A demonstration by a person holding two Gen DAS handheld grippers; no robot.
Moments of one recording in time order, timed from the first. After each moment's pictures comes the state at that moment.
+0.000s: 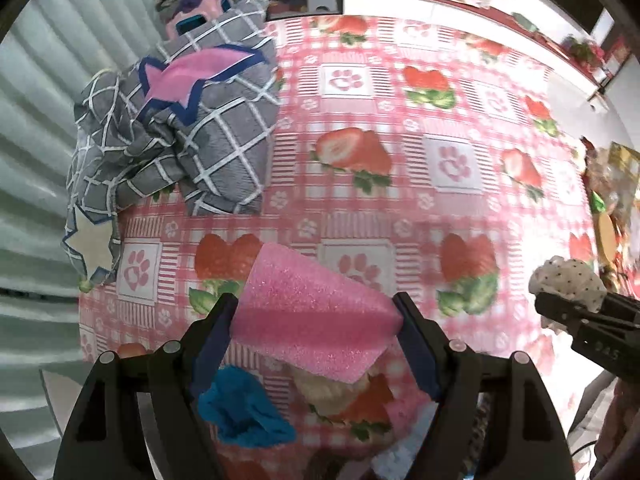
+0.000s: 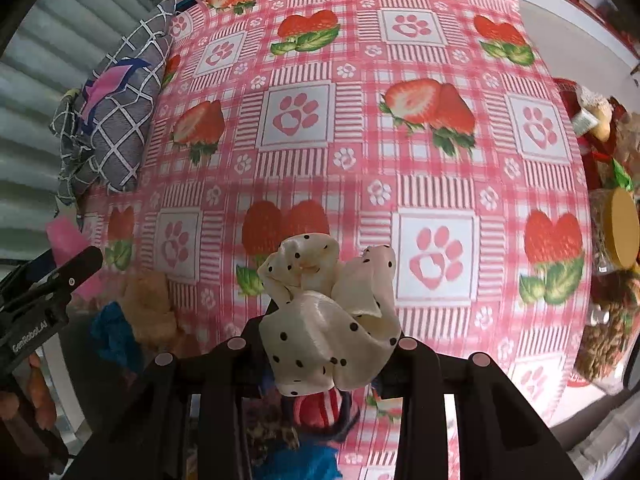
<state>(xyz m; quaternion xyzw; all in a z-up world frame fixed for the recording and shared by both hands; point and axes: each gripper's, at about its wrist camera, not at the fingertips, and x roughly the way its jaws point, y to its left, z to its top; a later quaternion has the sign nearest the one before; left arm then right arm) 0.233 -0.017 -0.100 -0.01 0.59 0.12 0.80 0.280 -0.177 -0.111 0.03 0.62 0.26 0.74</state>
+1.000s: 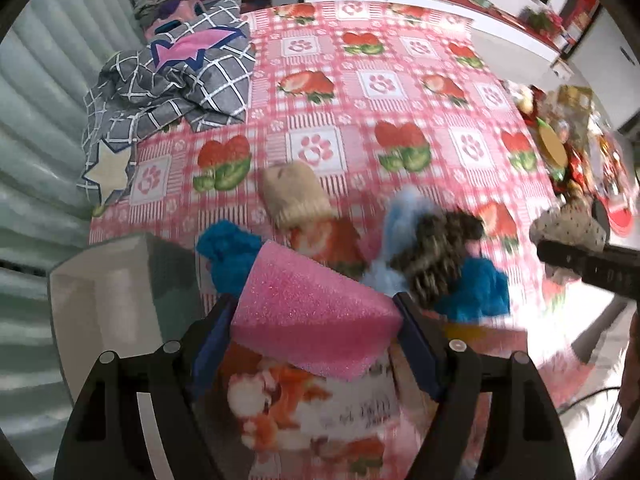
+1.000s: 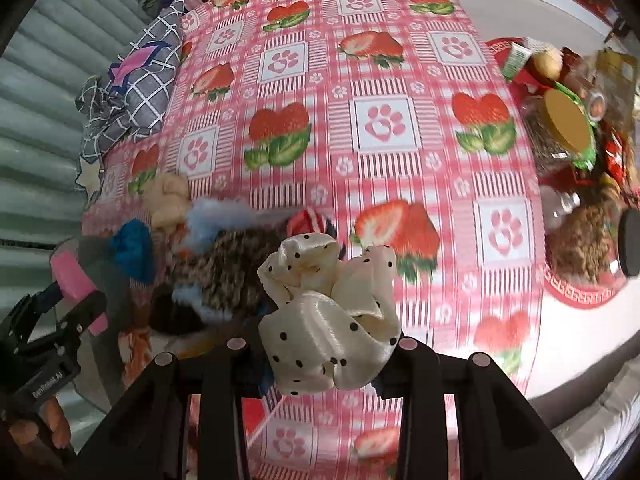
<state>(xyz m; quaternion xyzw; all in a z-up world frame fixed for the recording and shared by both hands) 0.066 -0.048 -0.068 -0.01 0.61 0.04 0.79 0.141 -0.240 -0.085 0.06 0.62 0.23 0.75</state>
